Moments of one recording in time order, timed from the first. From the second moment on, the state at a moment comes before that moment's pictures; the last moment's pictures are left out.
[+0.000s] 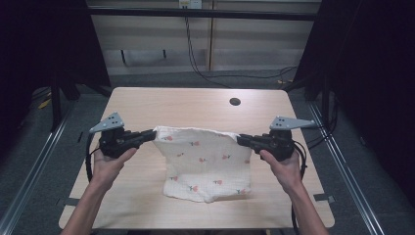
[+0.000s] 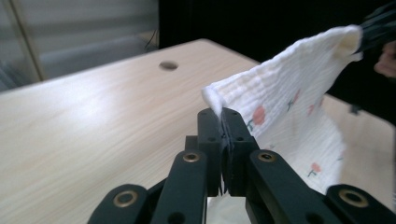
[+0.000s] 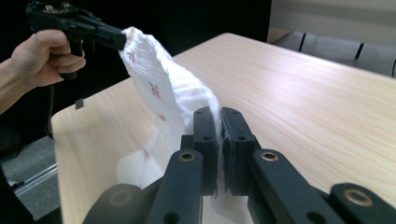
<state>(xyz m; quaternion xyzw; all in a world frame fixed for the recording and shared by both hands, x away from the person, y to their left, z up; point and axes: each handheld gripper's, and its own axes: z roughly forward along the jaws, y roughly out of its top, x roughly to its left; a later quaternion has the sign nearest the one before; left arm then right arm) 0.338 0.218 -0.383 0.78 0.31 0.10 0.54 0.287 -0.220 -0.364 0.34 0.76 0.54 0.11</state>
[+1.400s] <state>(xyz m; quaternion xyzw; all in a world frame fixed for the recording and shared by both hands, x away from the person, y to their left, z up) 0.366 0.224 -0.450 0.80 0.36 0.04 0.48 0.338 -0.234 -0.435 0.42 0.77 0.47 0.10</state>
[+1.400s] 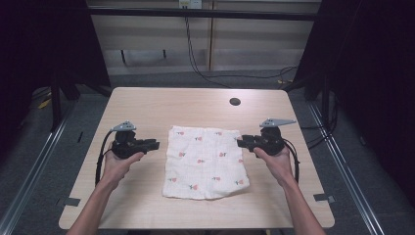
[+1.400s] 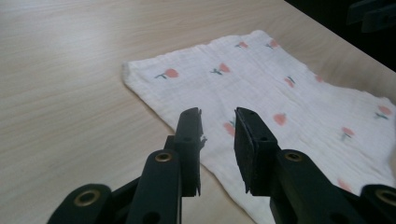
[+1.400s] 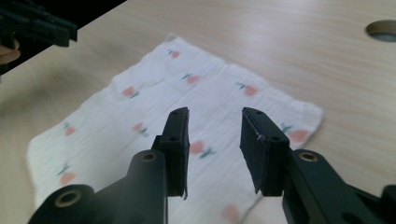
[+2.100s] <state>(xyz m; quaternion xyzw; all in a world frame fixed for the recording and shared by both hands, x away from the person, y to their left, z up) 0.284 0.185 -0.481 0.88 0.24 -0.02 0.41 0.230 -0.224 -0.485 0.37 0.84 0.40 0.07</state>
